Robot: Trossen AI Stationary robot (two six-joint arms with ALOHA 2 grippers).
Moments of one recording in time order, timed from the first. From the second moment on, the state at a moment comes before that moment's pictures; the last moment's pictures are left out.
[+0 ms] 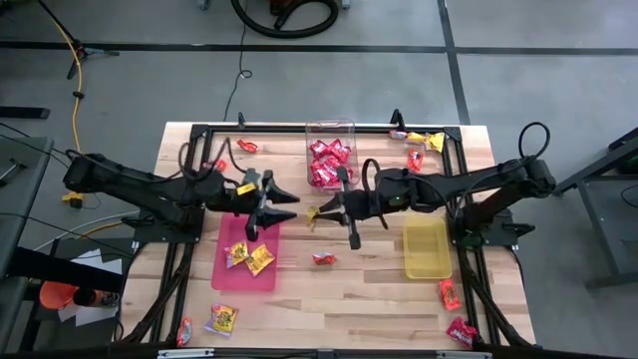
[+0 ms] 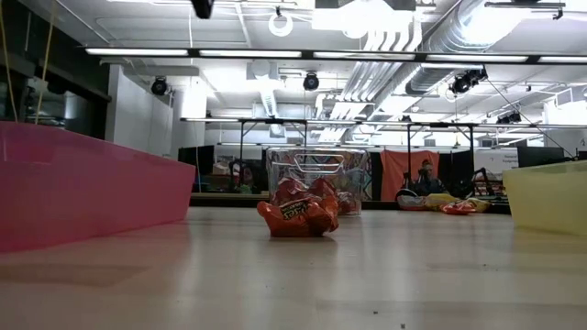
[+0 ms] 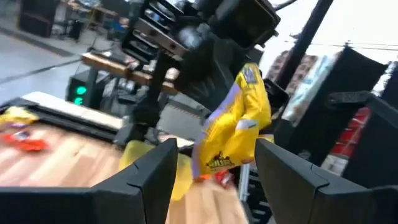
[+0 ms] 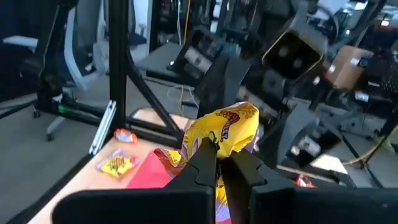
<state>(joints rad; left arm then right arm) -0.15 1.06 0.70 0.43 -0.05 -0.37 0.15 1.47 1.24 0.11 -0.02 -0.21</state>
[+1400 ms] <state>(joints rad) -0.14 1.25 0.71 0.76 0.10 -0.35 0.12 1.47 1.24 0.15 -0.08 -0.19</state>
